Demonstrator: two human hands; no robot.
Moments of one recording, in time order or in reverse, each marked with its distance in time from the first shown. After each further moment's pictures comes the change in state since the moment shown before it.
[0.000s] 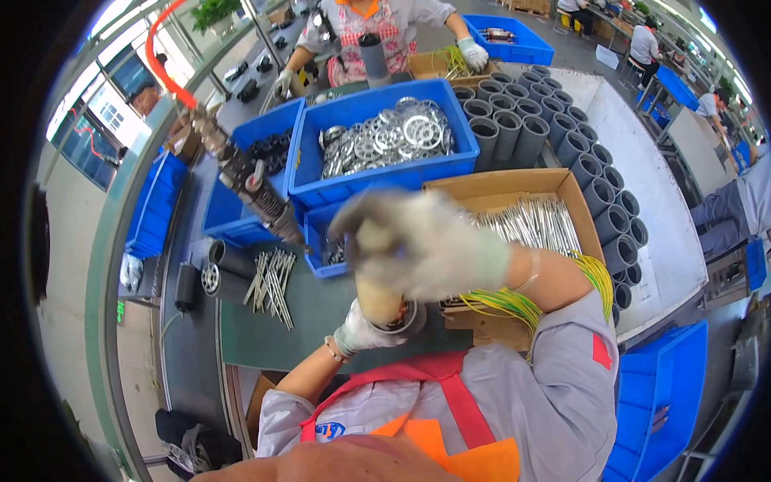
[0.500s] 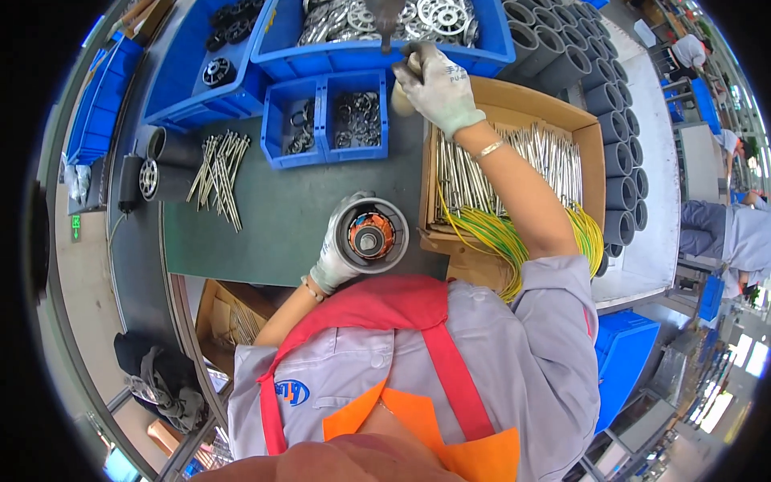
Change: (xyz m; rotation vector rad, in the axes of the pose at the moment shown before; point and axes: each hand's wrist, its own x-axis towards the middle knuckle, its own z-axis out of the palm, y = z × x) left_hand -0.017 -0.058 0.045 0.240 0.339 0.191; right_hand 0.007 0.225 0.025 -0.532 0.372 0.363
